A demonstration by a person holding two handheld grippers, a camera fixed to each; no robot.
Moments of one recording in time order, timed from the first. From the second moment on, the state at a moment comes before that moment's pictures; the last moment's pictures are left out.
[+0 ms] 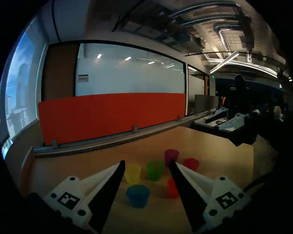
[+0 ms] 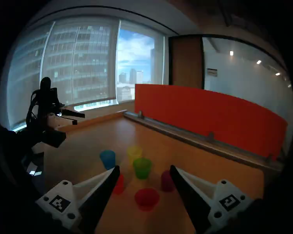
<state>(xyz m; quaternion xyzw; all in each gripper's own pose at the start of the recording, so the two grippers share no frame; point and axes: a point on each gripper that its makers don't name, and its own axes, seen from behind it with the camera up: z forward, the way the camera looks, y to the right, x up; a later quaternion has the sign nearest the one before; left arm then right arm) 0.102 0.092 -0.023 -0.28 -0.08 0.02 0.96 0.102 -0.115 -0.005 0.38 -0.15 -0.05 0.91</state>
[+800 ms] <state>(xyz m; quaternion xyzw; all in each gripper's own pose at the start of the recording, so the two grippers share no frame) 0.086 0.084 -0.026 -0.27 -0.09 0.03 0.96 0.060 -0.137 0.014 0.41 -0.23 -0.12 0.88</state>
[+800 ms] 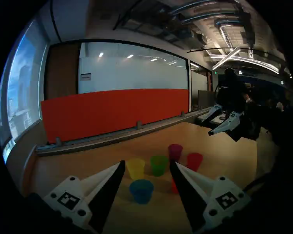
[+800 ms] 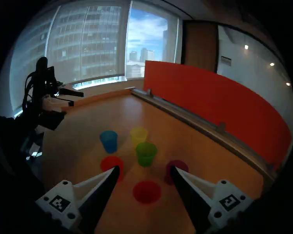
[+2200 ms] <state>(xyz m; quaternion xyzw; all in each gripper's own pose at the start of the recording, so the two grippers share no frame) -0.008 0.070 -0.009 -0.27 -0.17 0.06 0.95 -0.025 -0.200 0.076 0.43 -0.31 -0.17 0.83</state>
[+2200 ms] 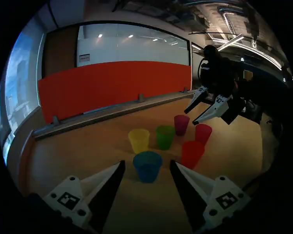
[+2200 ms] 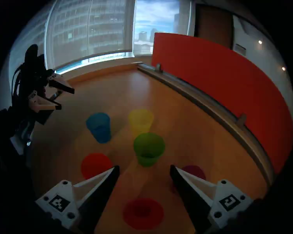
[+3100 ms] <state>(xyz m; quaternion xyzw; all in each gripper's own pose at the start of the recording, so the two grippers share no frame) -0.036 0.064 0.004 -0.26 -0.19 0.06 0.94 -0.063 -0.238 0.111 0.42 -0.40 -0.19 0.79</state>
